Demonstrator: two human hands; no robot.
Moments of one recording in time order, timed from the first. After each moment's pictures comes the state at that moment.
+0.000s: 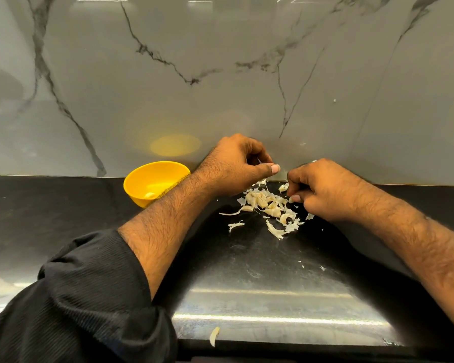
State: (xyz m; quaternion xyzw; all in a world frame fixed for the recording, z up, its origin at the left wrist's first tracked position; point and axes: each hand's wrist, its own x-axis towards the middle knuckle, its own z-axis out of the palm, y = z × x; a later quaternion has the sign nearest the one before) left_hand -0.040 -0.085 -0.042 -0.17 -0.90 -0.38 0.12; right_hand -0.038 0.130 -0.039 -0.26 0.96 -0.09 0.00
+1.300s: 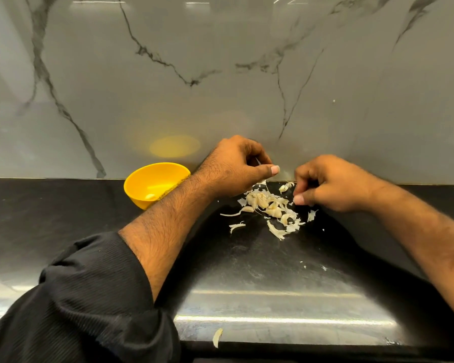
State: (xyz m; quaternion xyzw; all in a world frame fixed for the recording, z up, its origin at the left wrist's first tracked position) left_hand -0.039 -0.087 -0.044 -0.16 -0.90 -0.40 0.10; right_hand -0.058 0.152 -0.038 -0.27 0.93 -0.24 0.05
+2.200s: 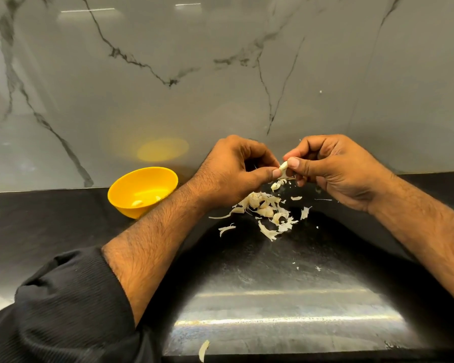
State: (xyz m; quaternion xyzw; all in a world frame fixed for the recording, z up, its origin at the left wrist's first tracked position) left_hand -0.029 -0.073 -0.045 -0.25 -0.86 -0.43 0.11; right_hand -0.052 0.159 -0.045 -0.21 0.72 -0.66 0.07
